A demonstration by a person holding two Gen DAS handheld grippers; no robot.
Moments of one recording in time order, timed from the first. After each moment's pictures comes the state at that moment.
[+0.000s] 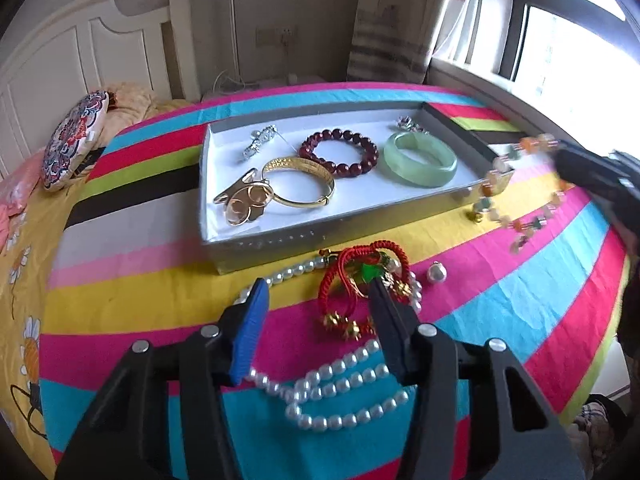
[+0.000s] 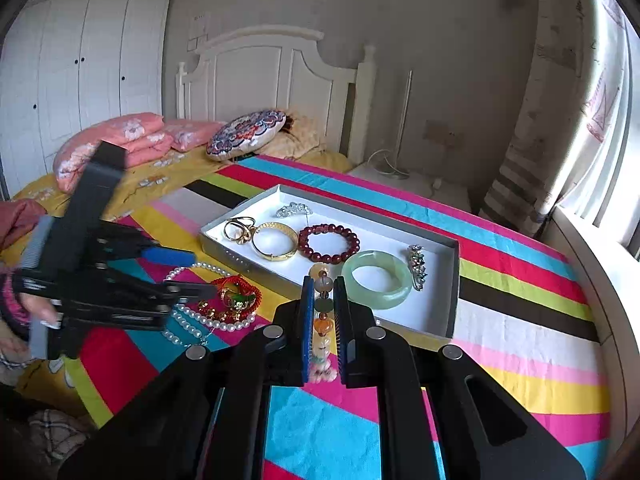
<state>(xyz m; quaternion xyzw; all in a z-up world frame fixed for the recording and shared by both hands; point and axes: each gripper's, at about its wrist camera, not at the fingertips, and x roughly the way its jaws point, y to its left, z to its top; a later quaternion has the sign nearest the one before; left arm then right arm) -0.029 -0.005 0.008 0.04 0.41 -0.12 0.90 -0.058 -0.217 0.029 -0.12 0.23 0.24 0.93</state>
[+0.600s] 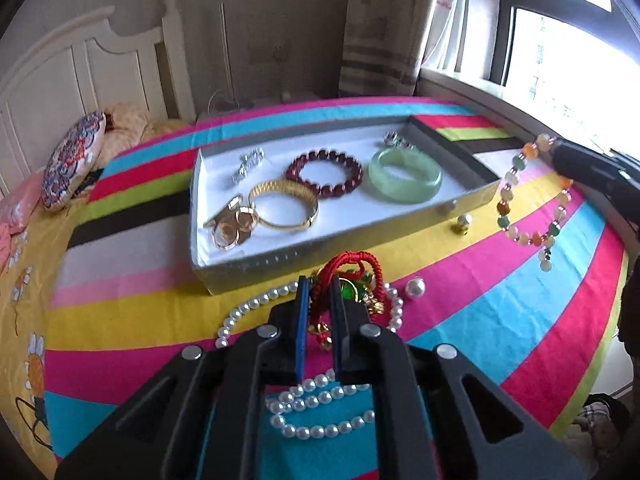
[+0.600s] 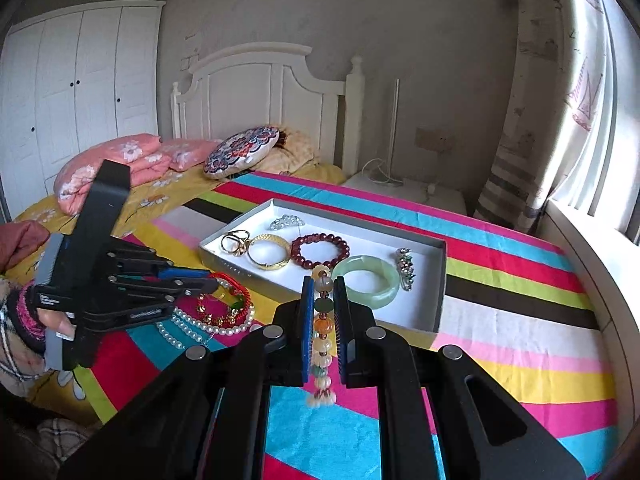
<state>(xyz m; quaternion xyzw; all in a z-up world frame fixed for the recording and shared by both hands) -0.039 -0.017 0.024 0.06 0.37 -0.13 0.92 -0.066 -0.234 0.034 -0.09 0.21 0.24 0.94</state>
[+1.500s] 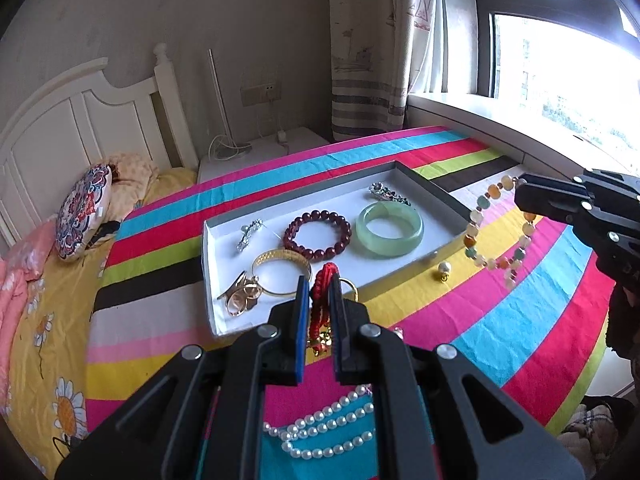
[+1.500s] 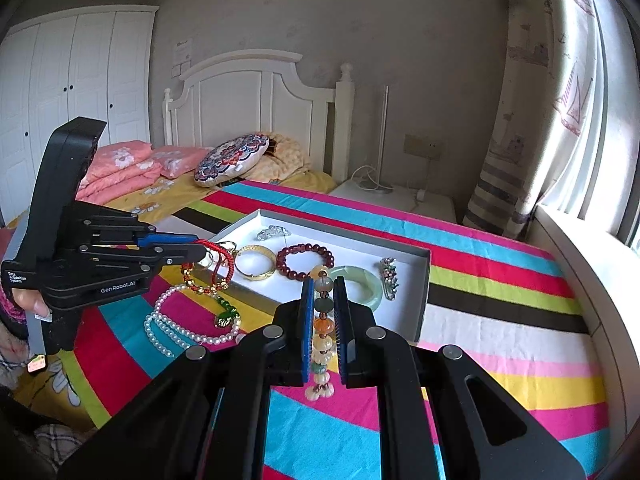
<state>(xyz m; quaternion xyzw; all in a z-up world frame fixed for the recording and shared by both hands) -0.047 -0.038 0.073 0.10 0.32 -0.13 0.93 -0.060 -0.240 0.045 -0.10 0.20 0.23 0.95</state>
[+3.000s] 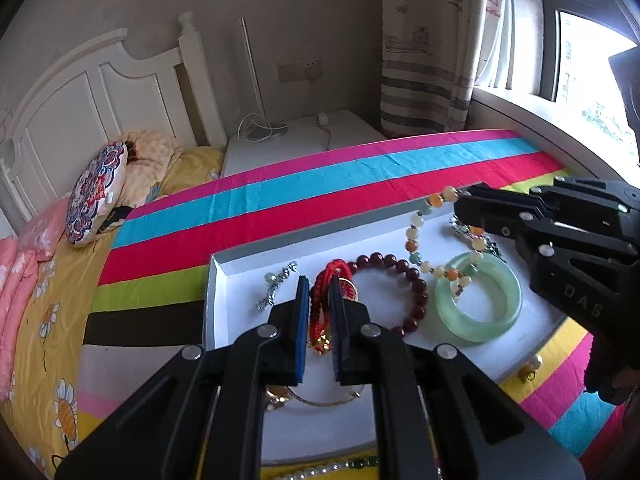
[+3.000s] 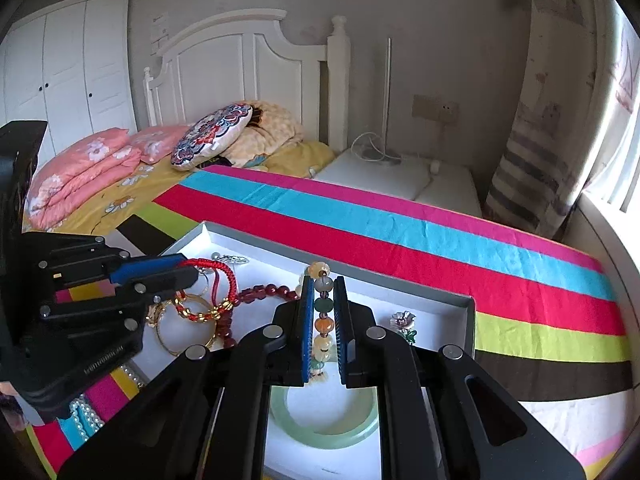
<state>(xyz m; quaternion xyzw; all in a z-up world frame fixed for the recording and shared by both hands) 0.083 -0.039 0.052 0.08 0.36 -0.06 0.93 0.115 -0.192 0.023 -0.08 0.28 0.23 0.93</state>
